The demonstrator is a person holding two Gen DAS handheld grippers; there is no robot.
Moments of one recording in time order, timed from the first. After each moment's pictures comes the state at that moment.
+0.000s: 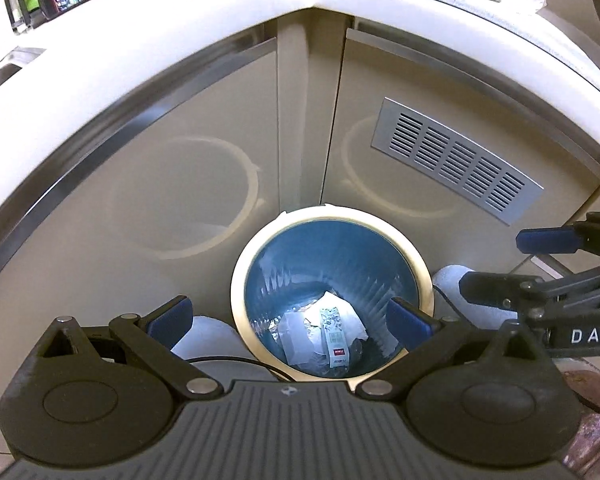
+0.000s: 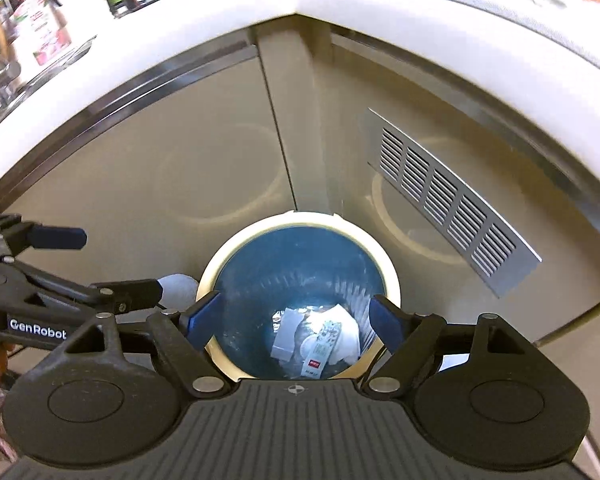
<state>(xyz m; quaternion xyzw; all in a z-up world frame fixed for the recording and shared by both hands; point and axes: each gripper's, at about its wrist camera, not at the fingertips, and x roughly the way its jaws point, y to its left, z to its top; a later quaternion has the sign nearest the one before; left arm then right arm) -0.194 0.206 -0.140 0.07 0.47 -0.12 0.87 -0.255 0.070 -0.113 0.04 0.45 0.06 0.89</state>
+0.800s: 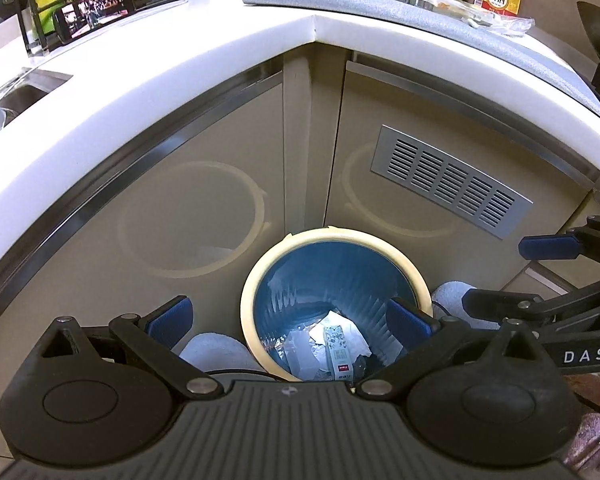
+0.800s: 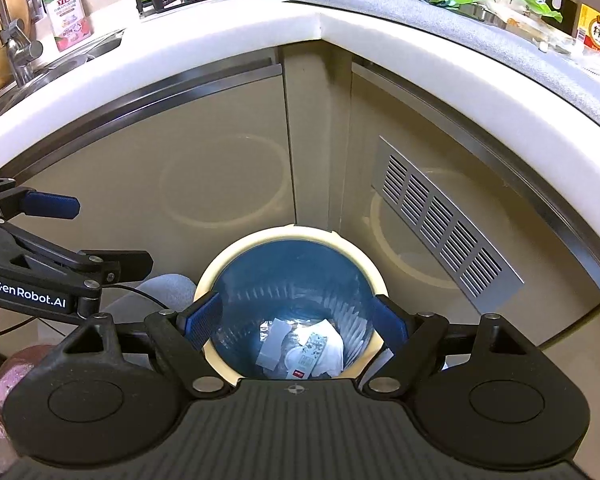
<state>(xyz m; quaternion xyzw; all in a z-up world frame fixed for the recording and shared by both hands) -0.211 0.213 -0.122 0.08 0.43 -0.12 0.89 -0.273 0.089 -0.102 0.00 0.43 0.06 0.90</state>
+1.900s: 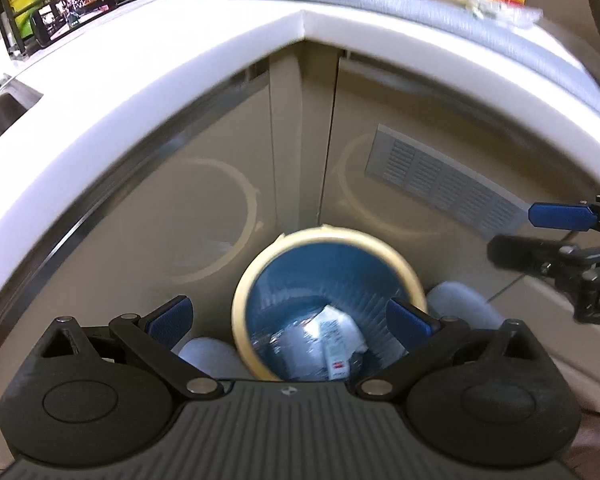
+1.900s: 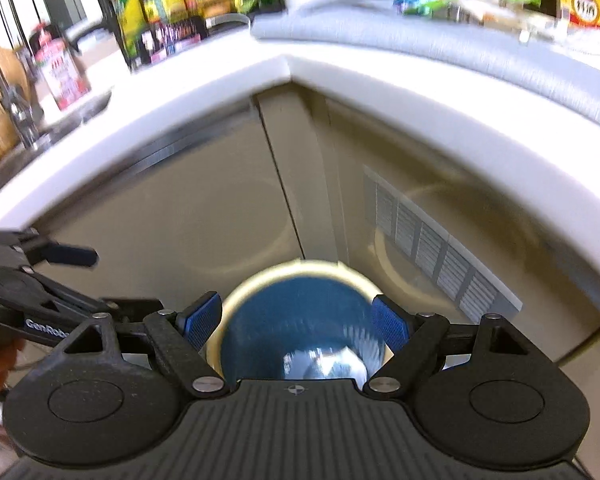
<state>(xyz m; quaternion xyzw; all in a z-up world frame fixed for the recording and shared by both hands) -0.180 0.193 -0.105 0.08 0.46 -0.13 0.87 -0.260 0.033 -0.077 0.08 0.37 0.09 0.92</state>
